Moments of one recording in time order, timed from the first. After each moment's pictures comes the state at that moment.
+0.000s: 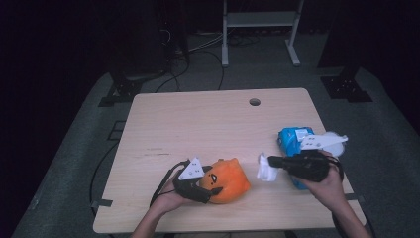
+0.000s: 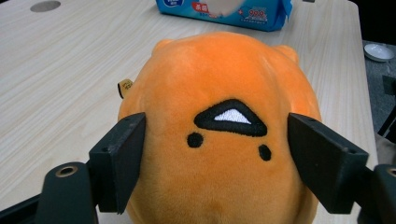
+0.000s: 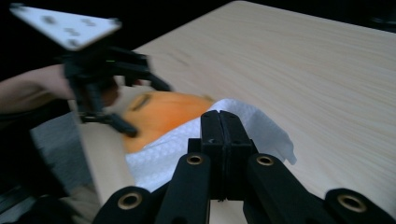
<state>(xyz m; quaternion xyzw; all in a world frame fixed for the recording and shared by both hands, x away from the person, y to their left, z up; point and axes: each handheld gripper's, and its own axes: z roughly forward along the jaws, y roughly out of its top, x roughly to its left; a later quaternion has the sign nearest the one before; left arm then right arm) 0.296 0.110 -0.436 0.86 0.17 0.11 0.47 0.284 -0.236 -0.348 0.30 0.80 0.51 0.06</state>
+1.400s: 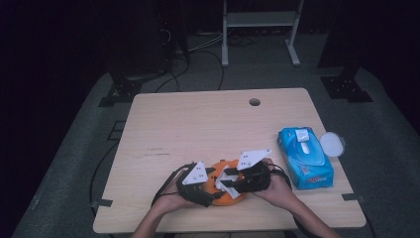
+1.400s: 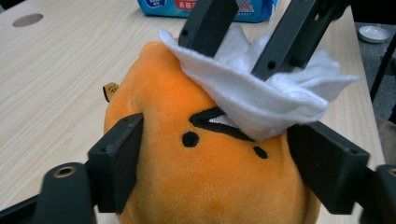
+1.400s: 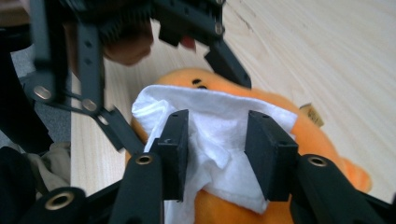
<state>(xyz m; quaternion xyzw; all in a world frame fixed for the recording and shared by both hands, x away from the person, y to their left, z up) 0.295 0.105 -0.438 0.87 0.13 0.11 0.47 0.303 -0.121 -0.411 0.17 0.88 0.44 0.06</state>
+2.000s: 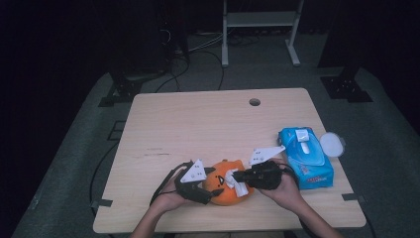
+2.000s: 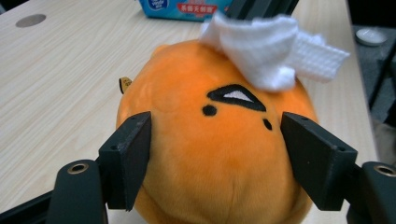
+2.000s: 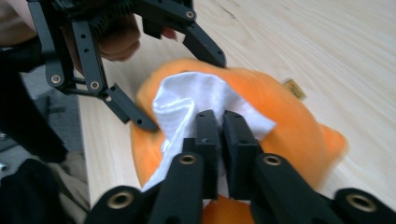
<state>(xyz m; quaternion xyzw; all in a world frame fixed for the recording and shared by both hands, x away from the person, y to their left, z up) 0.297 0.108 -0.436 0.87 0.14 0.11 0.46 0.301 -0.150 -0.405 0.23 0.86 0.44 0.05</state>
